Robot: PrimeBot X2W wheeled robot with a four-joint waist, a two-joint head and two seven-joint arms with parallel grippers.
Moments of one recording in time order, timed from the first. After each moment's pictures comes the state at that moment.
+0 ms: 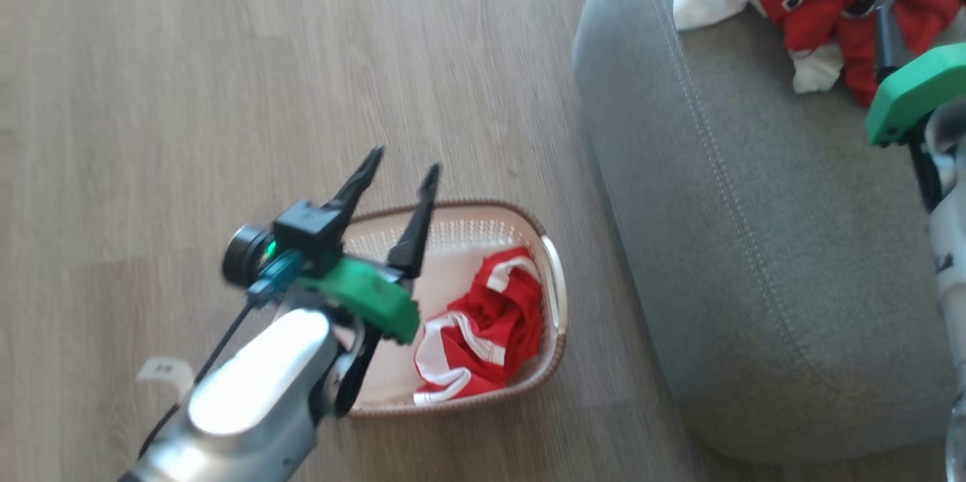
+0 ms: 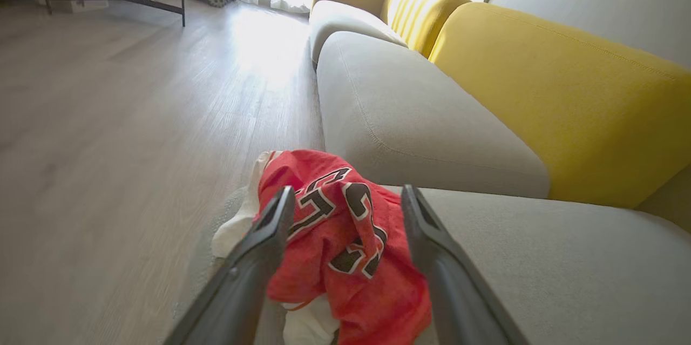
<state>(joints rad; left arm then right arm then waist) -0.68 0.26 -0.90 0.39 -0.69 0.21 -0.24 -0.87 -0.29 -0.09 0.92 -0.10 0.13 -0.25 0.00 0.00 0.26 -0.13</state>
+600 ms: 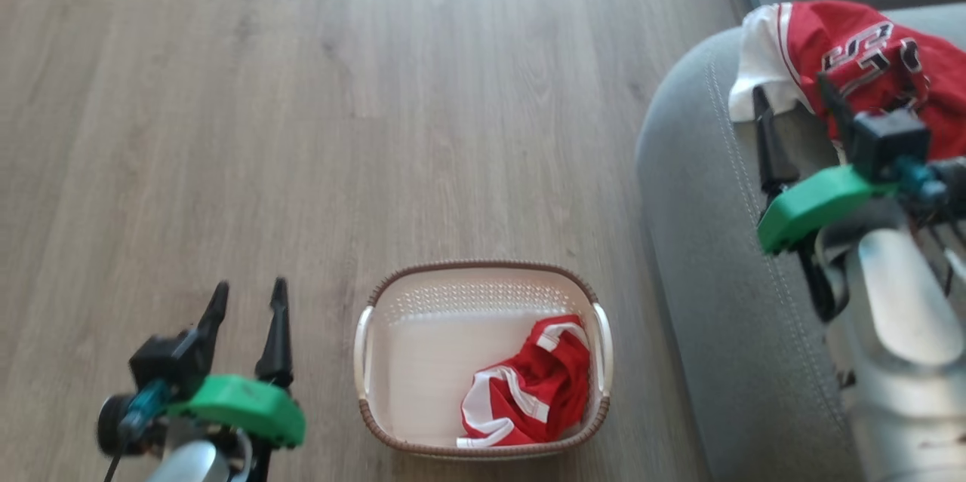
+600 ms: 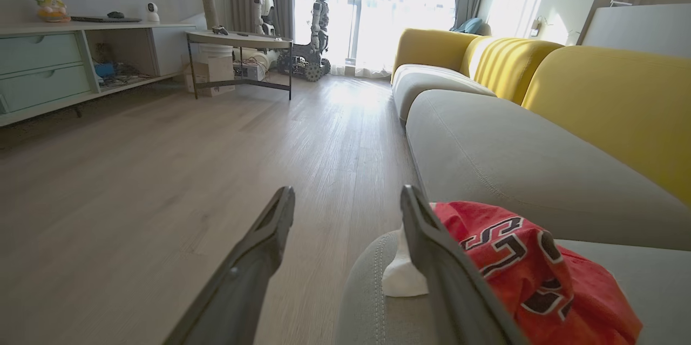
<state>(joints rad) -0.28 0.37 -0.60 0.32 -0.72 0.30 -0.25 -0.57 -0.15 -0.02 0.65 0.04 0.13 -0.25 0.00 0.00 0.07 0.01</state>
